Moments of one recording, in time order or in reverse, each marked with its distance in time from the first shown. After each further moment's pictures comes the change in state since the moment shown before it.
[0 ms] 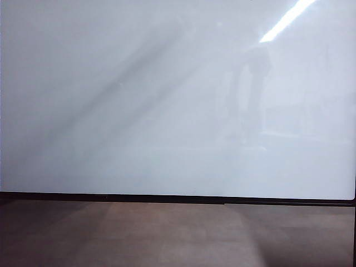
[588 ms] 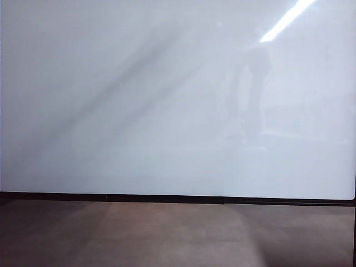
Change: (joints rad) left arm 0.000 0.000 0.000 -0.002 -0.001 0.000; right arm 0.002 0.000 0.001 -0.014 -0.004 -0.004
